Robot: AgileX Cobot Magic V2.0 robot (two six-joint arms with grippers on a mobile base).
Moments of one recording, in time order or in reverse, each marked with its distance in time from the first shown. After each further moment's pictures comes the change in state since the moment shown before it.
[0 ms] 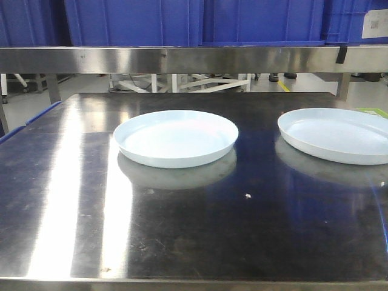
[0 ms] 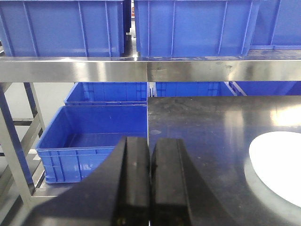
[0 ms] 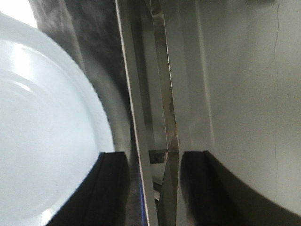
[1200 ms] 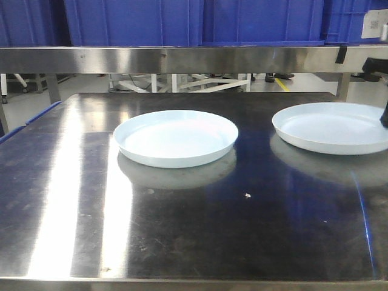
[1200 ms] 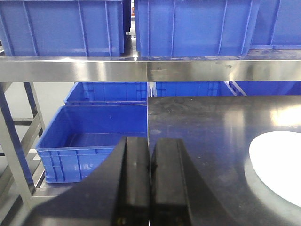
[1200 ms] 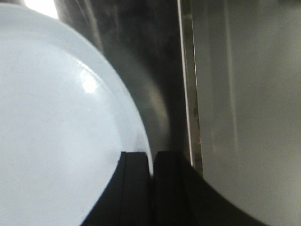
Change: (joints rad) left arm 0.000 0.000 0.000 0.000 0.000 0.000; right arm 0.054 0.073 -0.057 0.082 -0.005 -0.005
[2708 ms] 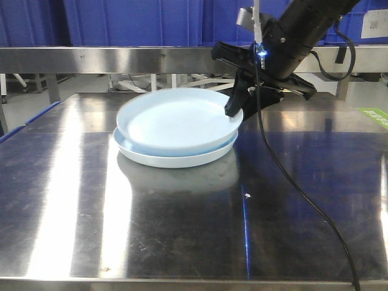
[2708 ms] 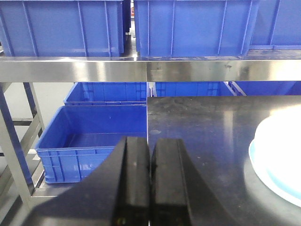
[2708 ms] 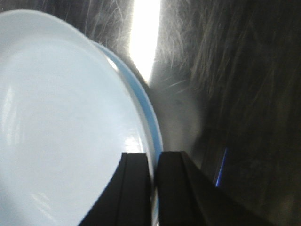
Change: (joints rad) left arm 0.000 0.000 0.000 0.000 0.000 0.000; right arm 0.453 0.065 -0.052 0.256 -0.170 0.003
